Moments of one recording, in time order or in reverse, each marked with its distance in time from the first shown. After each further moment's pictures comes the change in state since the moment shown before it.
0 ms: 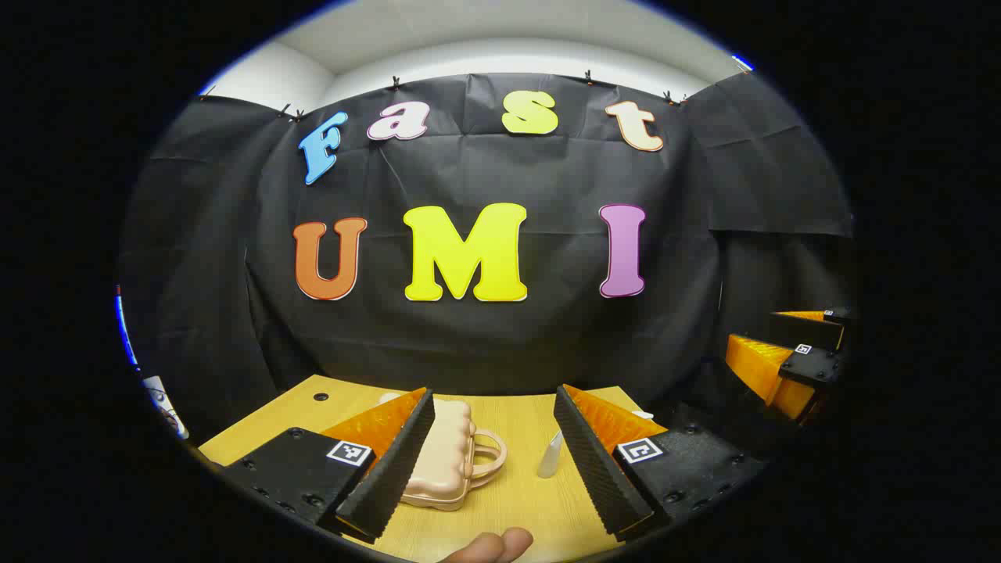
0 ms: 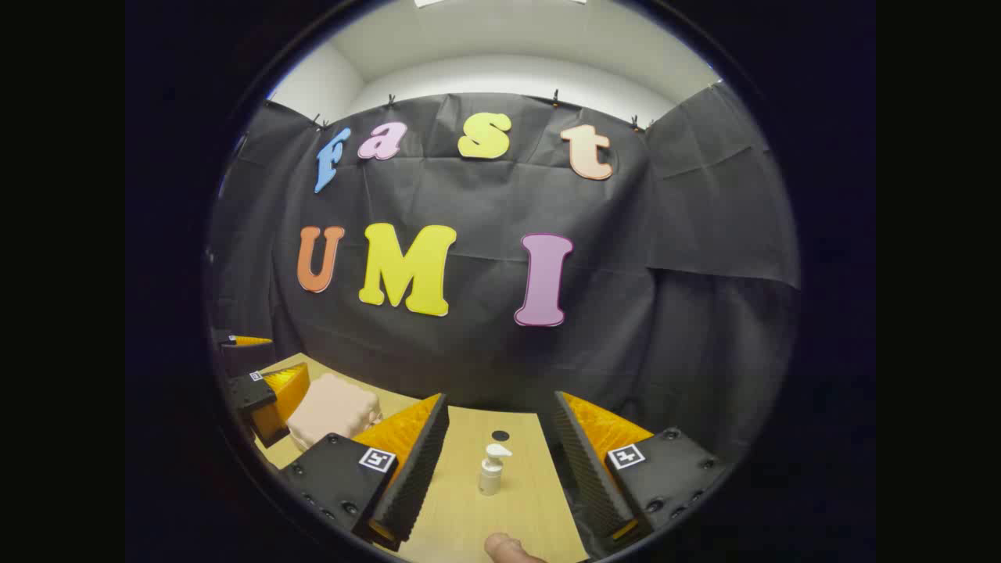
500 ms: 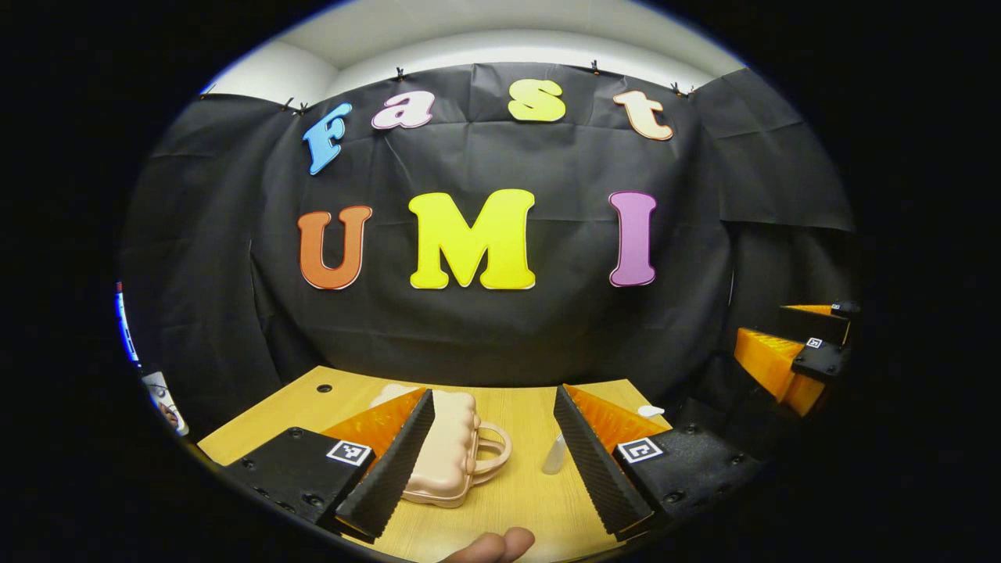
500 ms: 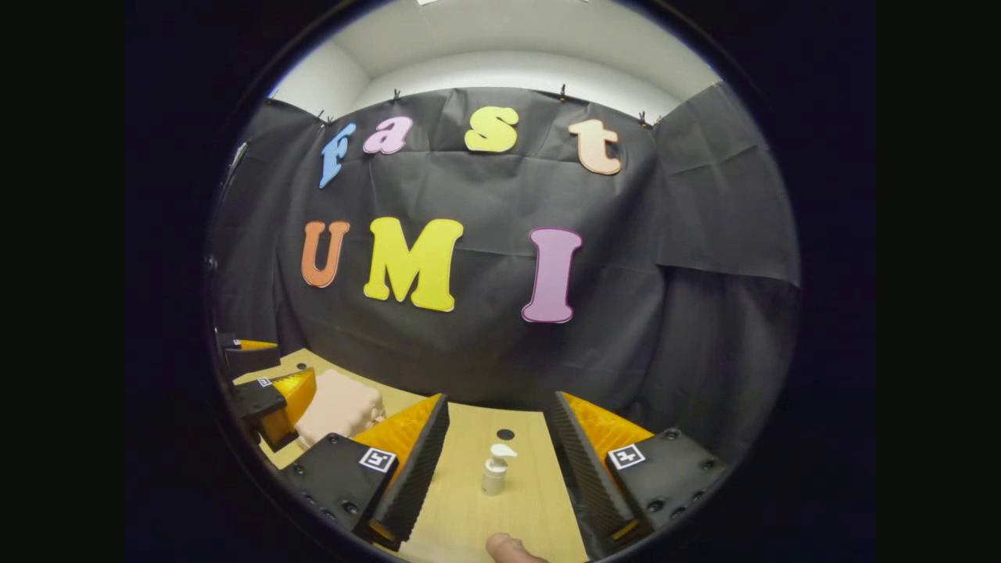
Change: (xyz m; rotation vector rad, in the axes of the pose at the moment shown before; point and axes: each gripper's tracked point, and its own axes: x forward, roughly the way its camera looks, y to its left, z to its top) left arm 0.016 0.007 -0.017 -0.011 0.038 0.037; right arm 0.014 0.003 -0.008 -0.006 0.015 0.022
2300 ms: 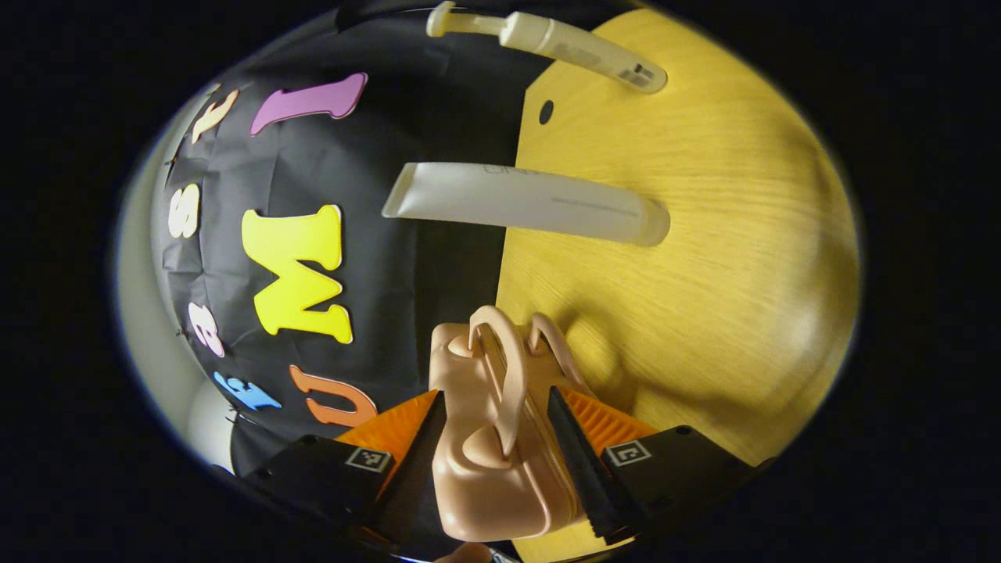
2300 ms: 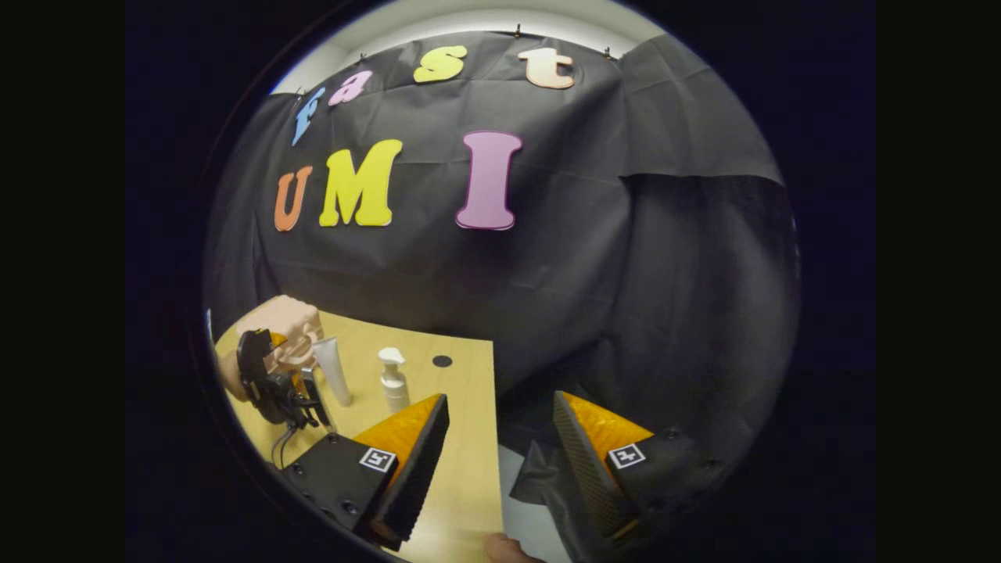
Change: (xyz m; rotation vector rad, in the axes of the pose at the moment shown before) left arm 0.158 0.020 -0.220 1.479 0.330 0.130; right arm 0.033 -0.180 -0.173 -0.010 0.221 -0.055
